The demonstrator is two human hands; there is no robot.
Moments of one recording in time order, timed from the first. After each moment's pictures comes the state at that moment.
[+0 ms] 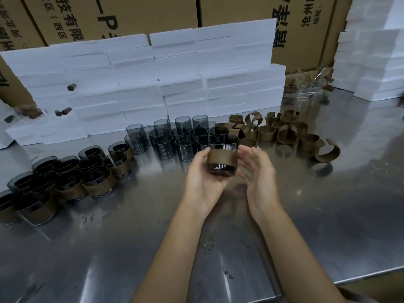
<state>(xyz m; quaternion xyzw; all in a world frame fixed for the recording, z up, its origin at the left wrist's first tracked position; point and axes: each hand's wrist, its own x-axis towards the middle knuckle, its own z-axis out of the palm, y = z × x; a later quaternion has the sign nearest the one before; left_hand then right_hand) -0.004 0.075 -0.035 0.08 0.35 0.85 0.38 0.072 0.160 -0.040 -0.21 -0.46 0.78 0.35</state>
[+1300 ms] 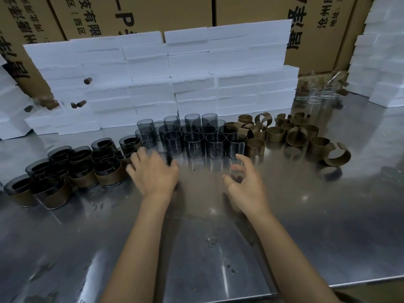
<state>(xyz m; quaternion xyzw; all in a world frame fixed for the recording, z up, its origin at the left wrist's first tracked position) -0.061 0.001 -0.030 0.05 0.96 0.20 -0.17 0.063 0.148 -0.066 -0.26 -0.77 0.52 0.25</state>
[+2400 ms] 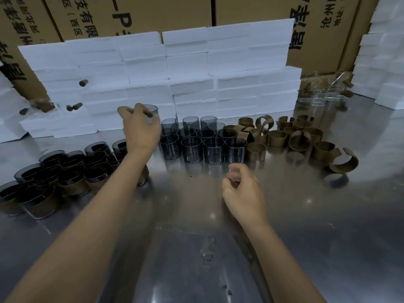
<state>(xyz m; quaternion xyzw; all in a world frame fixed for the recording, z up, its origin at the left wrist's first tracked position) -0.154 0.019 0.022 0.16 0.85 0.43 -0.26 0.052 0.150 -0.068 -0.27 -0.79 0.48 0.26</state>
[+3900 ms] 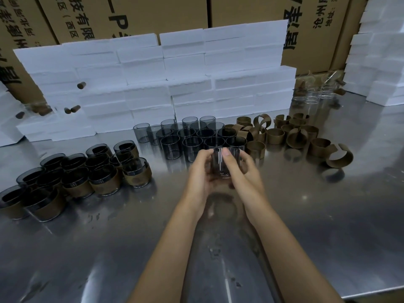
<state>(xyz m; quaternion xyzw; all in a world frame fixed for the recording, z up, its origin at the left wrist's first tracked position) -0.016 0.061 -0.030 0.16 0.53 0.79 0.27 0.041 0.147 -0.052 -0.24 -0.63 0.68 0.28</state>
